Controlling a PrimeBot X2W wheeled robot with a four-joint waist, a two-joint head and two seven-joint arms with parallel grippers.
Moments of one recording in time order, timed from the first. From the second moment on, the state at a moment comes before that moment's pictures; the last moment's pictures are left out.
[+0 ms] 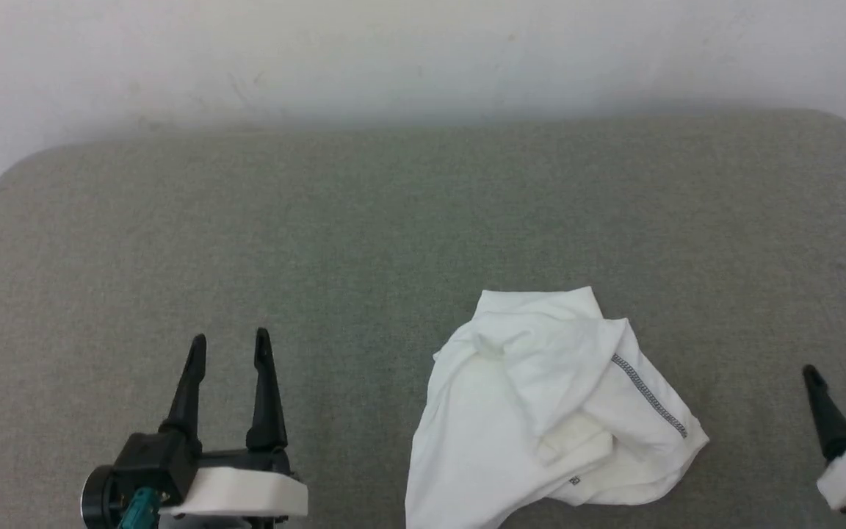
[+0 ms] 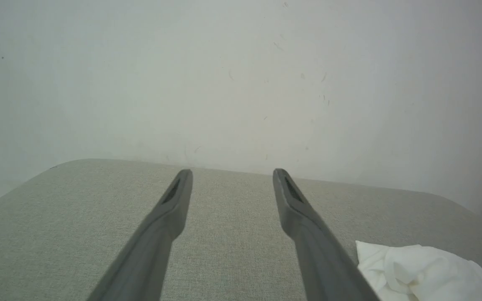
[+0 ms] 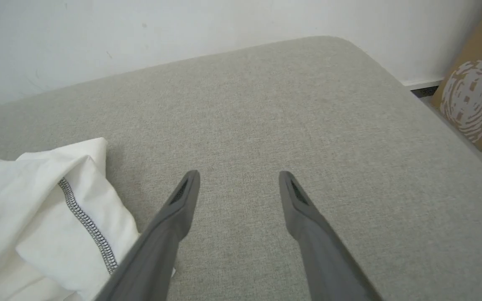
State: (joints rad) left arm 0.08 0.05 -0.08 -0.08 -0.19 0.10 -0.26; right arm 0.04 -0.30 -0.18 0.17 0.46 0.13 0.13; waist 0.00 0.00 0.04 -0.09
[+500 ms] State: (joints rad) left arm -0.01 0.05 -0.14 -0.10 -0.19 0.12 -0.26; right arm -0.28 -0.45 0.24 0.40 0.72 0.13 0.36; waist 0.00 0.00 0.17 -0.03
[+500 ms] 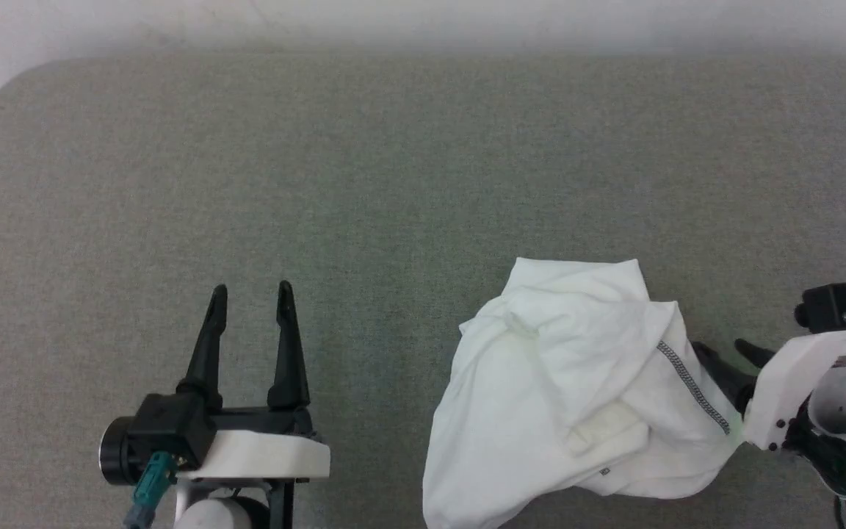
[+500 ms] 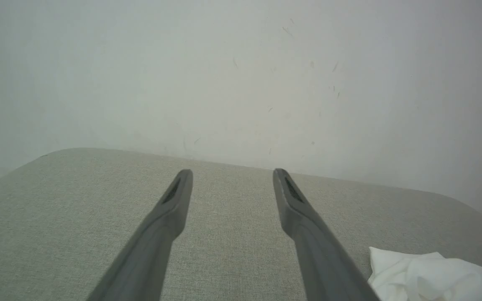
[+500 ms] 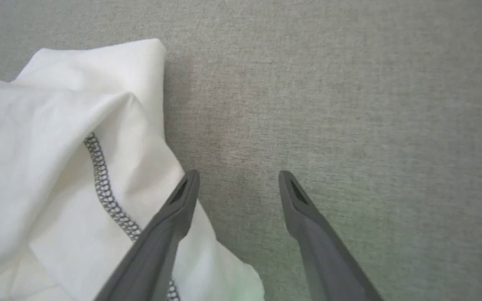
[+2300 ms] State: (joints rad) left arm -0.03 0.05 -0.16 -0.07 -0.18 0.11 -0.26; right arm -0.59 -0.73 0.67 0.36 0.75 0.13 0.63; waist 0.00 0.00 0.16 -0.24
